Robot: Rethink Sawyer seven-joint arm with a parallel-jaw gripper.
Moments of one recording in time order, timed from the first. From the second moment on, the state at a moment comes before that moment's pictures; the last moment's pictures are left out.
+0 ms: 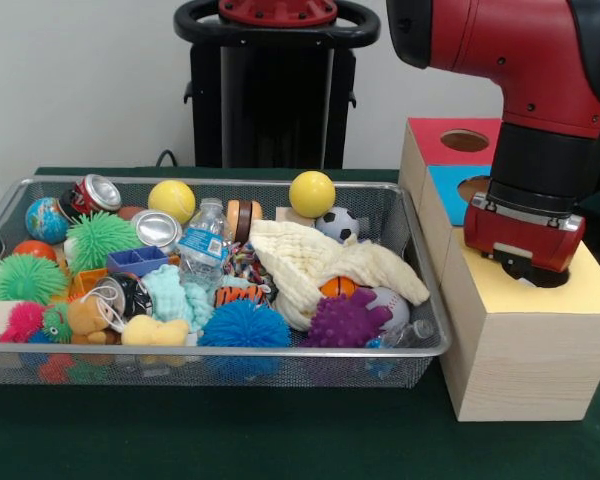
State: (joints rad) arm 0.29 -0.34 -0.32 1.47 0.49 0.21 2.09
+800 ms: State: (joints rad) arm 0.28 -0.35 -0.29 1.48 0.49 0.19 2.09
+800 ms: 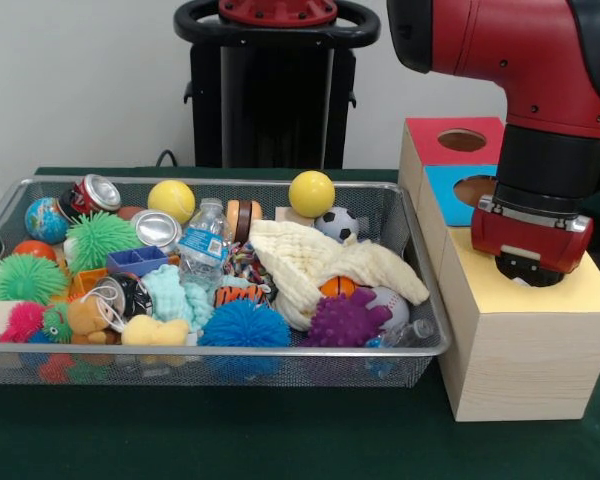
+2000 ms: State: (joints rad) arm 0.28 -0.35 -0.29 1.48 0.49 0.19 2.09
